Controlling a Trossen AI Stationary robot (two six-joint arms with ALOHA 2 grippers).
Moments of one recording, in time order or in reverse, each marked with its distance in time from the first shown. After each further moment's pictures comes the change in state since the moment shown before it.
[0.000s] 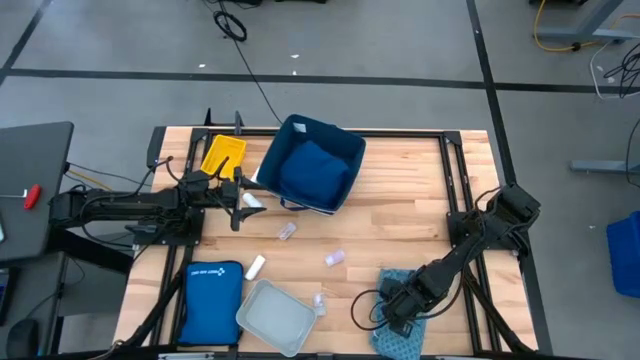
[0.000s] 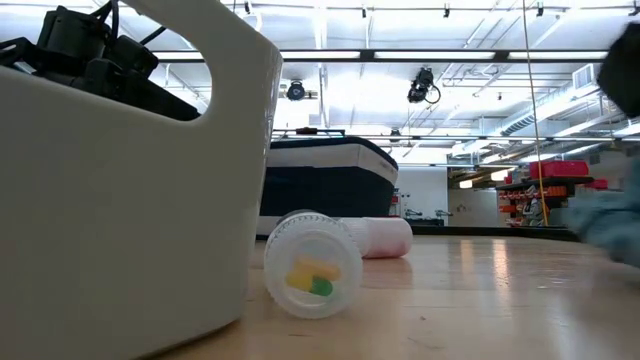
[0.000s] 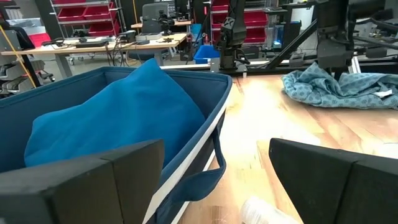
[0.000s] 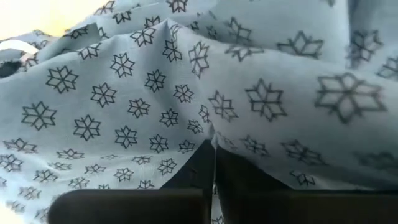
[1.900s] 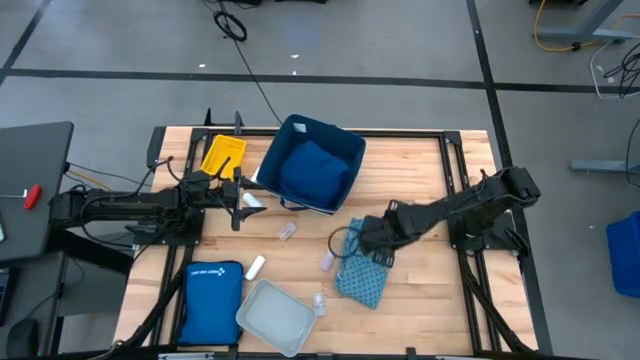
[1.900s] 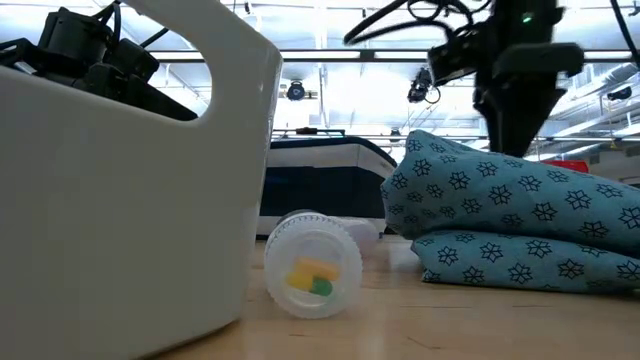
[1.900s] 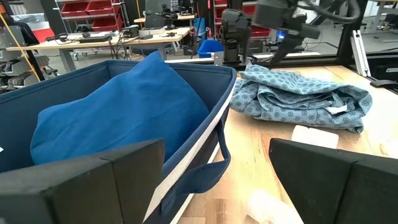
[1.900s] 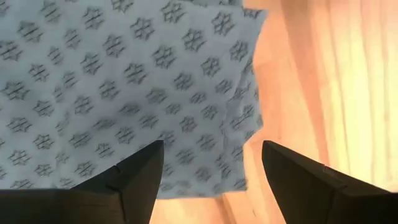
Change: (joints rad) left arm 0.000 0.000 0.000 -0.022 -0.019 0.013; right arm -0.443 -0.106 0.163 -0.459 0.360 -0.634
